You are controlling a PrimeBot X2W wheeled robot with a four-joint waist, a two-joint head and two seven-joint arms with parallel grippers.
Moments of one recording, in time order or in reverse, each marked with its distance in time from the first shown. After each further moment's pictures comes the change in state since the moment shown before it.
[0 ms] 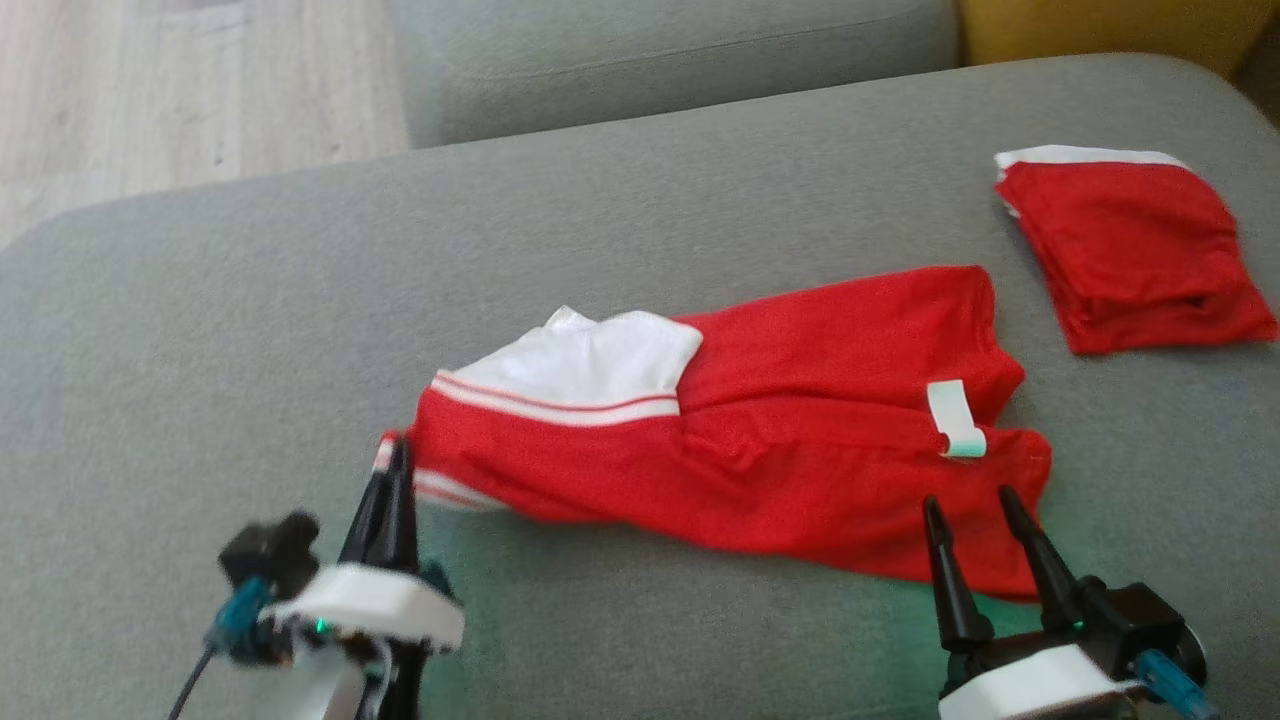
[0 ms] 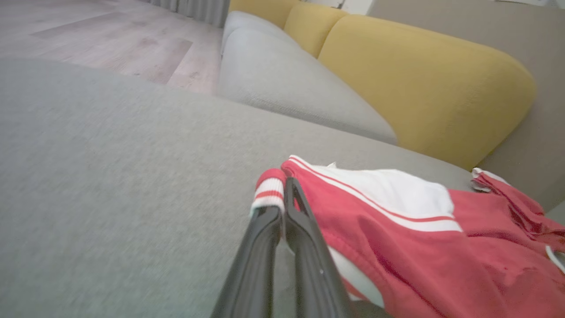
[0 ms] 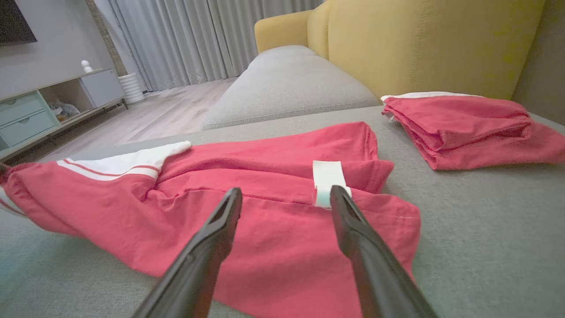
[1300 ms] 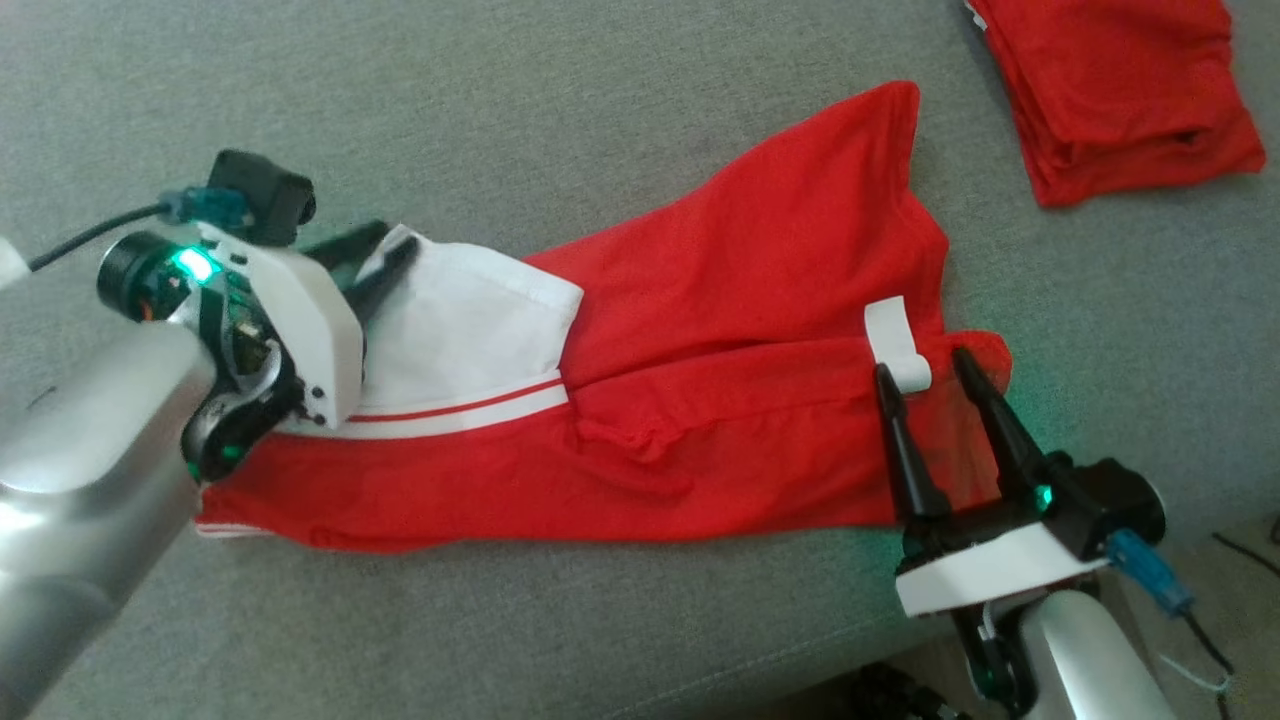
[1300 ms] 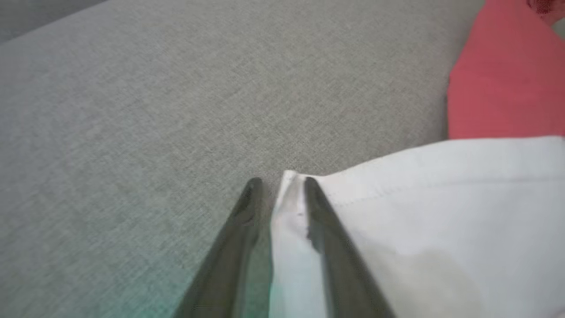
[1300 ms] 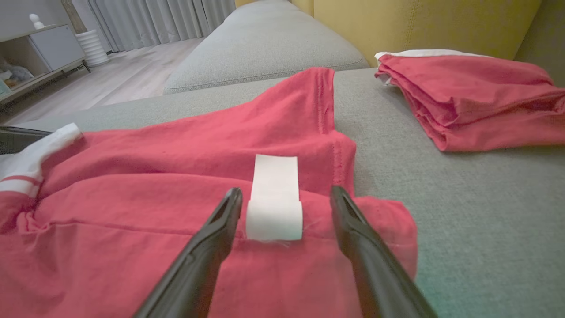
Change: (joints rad) left arm -0.627 0.480 -0.680 -0.136 -0.339 -0.053 0.581; right arm -0.207 0.000 0.082 -0.011 0.008 0.000 0.000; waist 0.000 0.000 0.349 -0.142
